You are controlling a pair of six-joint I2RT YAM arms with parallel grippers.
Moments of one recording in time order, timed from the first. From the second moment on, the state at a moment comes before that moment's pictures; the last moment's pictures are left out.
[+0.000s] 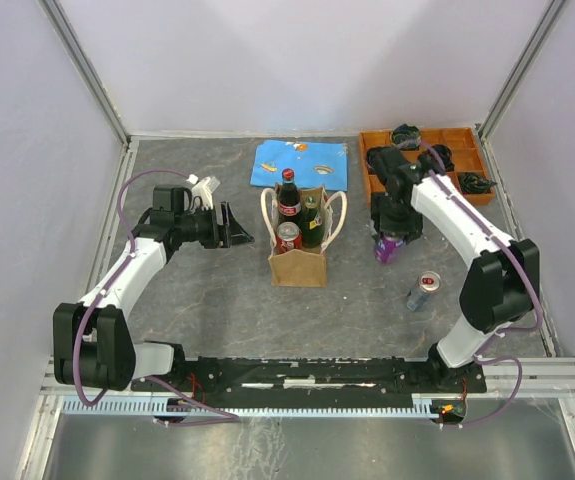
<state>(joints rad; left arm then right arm) -0.11 1.29 0.84 -0.33 0.75 -0.23 0.36 1.66 1.41 -1.13 0.18 0.43</state>
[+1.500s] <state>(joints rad) -0.11 1.32 0.84 -0.34 0.75 -0.21 0.74 1.77 1.91 -1.23 0.08 0.37</state>
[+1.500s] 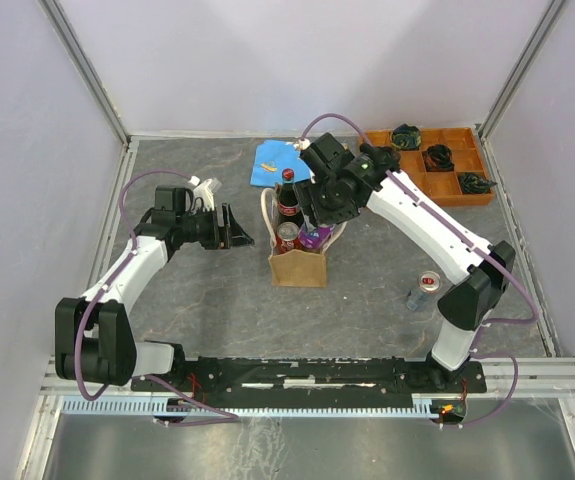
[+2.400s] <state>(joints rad) -0.11 1.32 0.84 -0.34 0.75 -0.19 0.80 1.89 1.87 -1.19 0.21 0.33</state>
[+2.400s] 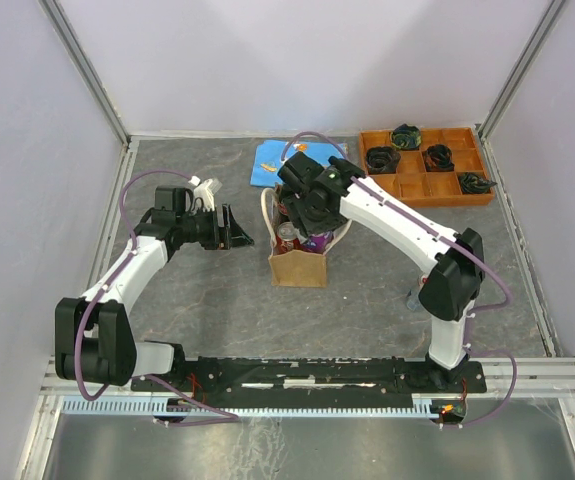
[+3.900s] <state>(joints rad) -0.11 1.32 0.84 -0.34 0.75 -0.19 0.82 1.96 1.71 -1.03 0.25 0.31</state>
